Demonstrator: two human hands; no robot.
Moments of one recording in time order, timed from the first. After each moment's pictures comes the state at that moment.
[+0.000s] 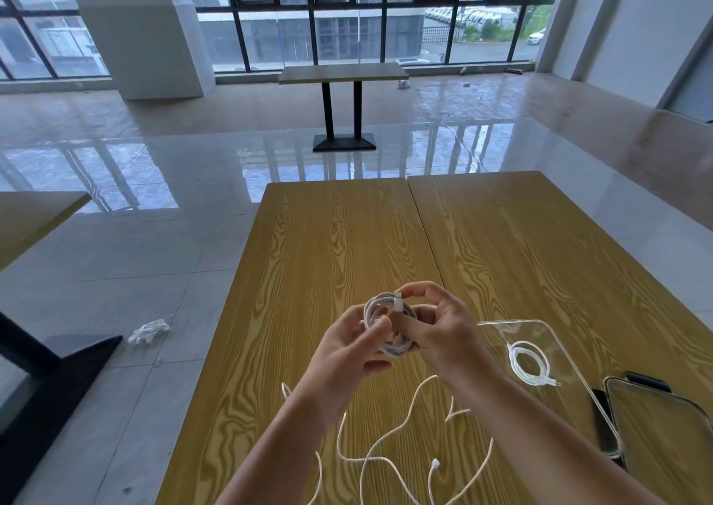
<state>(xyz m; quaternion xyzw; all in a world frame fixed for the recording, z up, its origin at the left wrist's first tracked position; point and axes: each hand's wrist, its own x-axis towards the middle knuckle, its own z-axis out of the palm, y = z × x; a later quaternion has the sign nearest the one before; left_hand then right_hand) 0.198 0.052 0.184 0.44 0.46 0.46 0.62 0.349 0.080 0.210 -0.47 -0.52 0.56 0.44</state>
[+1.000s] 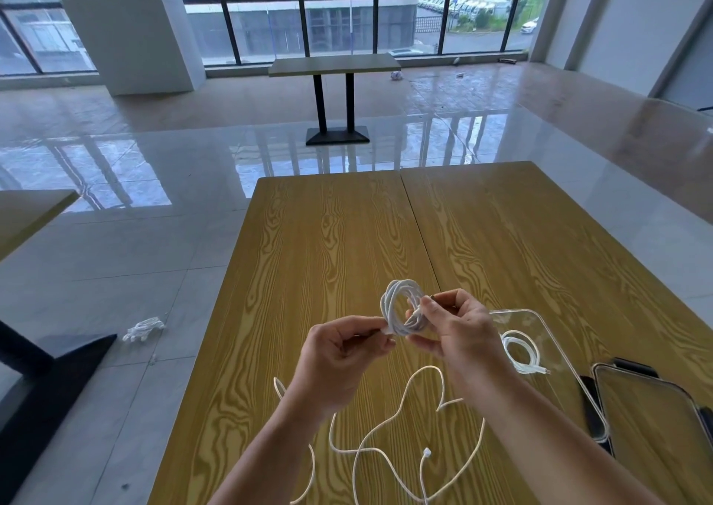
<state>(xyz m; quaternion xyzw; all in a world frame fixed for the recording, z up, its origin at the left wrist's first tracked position) 0.207 0.049 0.172 0.53 0.49 0.51 0.47 0.371 0.077 0.198 -0.54 -0.35 0.57 0.51</state>
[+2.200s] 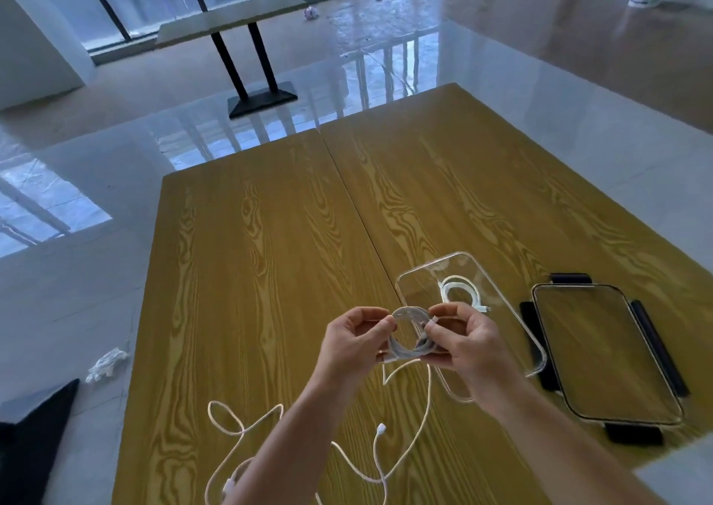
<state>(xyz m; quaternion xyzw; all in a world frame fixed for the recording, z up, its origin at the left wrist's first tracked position) 0.337 0.105 0.121 0.40 0.58 0.34 0.63 0.501 0.069 0.108 -0.59 -0.26 0.57 0.50</state>
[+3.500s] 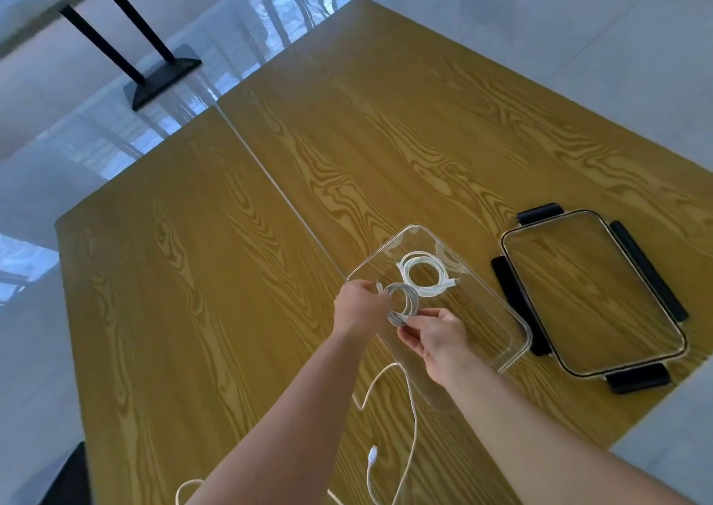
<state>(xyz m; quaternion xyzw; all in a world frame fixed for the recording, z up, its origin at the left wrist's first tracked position) 0.452 0.225 0.023 0.56 0.70 0.01 0.43 0.534 0.144 -0.026 -0.59 0.17 0.60 0.52</state>
